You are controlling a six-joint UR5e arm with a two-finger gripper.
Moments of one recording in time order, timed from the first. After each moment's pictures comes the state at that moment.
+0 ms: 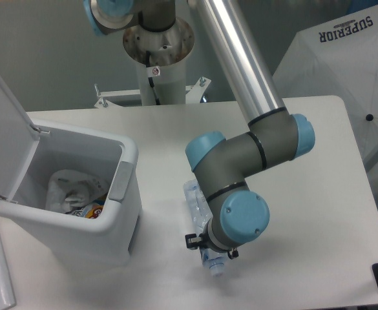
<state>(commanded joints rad) 2.41 -2.26 -1.14 -1.33 1.48 0.25</state>
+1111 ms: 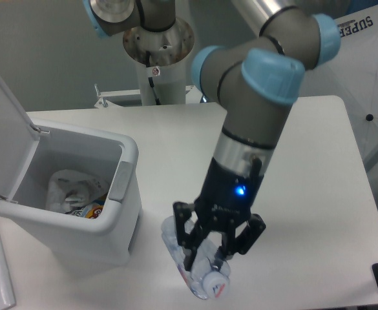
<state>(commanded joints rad) 2.46 -1.98 -1.14 -0.95 0.89 0.24</state>
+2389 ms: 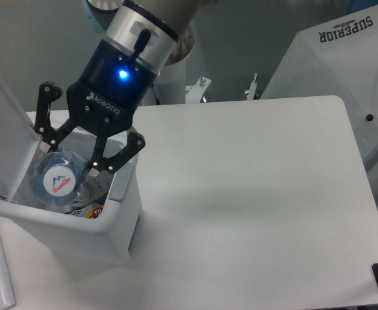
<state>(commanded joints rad) 2.35 -1.80 -1.31 -0.92 0.74 0.14</state>
